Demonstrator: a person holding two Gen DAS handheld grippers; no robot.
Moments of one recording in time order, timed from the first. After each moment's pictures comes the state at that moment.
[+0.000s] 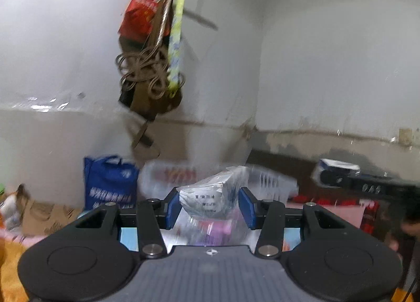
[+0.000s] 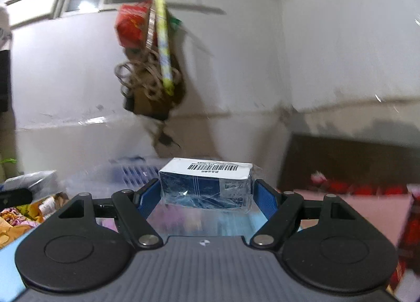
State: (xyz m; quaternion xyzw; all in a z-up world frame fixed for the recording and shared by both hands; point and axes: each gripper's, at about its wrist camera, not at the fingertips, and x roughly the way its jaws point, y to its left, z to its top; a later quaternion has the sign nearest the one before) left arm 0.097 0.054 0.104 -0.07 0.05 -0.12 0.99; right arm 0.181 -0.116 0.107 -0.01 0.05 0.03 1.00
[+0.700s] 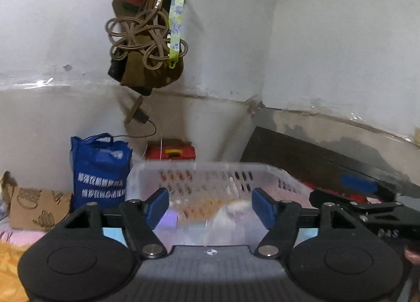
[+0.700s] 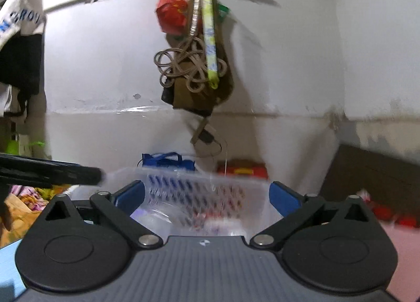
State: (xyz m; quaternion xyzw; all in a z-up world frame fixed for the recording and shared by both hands) left arm 0.184 0.057 0.120 -0.07 0.14 -0.13 0.98; right arm 0.249 -0.104 0.107 -0.03 0.08 0.12 0.99
